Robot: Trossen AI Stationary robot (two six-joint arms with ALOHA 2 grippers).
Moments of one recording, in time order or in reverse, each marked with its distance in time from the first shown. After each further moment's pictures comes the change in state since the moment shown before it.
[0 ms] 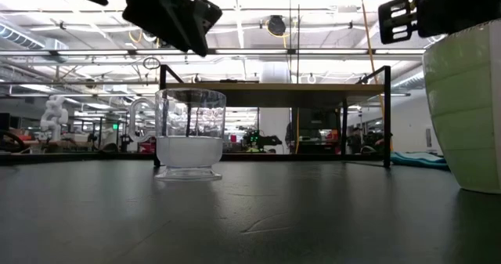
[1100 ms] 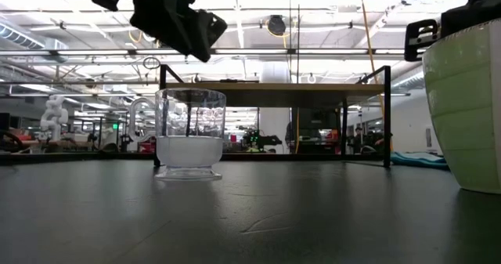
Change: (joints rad) left arm 0.105 0.015 0.000 -0.007 0.181 0.056; right arm -0.046 -0.389 -0.289 0.167 0.007 0.031
